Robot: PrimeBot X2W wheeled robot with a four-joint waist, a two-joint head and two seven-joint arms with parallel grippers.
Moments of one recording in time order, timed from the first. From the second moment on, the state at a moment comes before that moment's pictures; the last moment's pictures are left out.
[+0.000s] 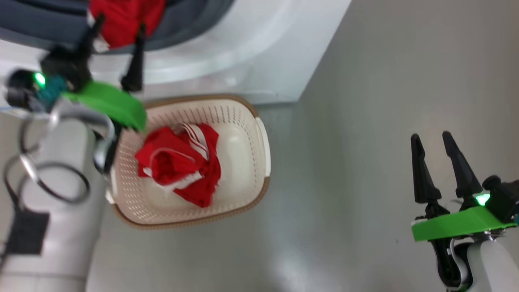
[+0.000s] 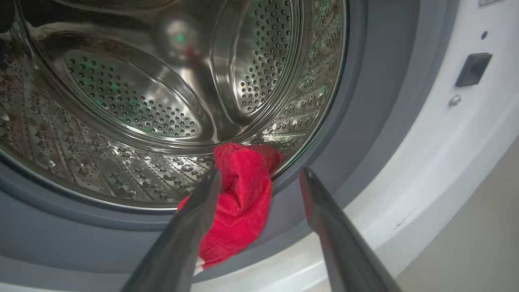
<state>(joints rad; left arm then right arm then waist) -0.94 0.13 -0.16 0.73 -0.17 -0.13 -0.25 -0.17 -0.06 -0.06 0.15 0.37 0.13 -0.26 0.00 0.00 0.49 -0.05</state>
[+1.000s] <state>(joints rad) -1.33 0.24 -0.19 1.04 -0.19 -0.13 -0.25 -0.25 -0.05 -0.02 0.13 0.39 0.13 -0.26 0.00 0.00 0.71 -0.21</state>
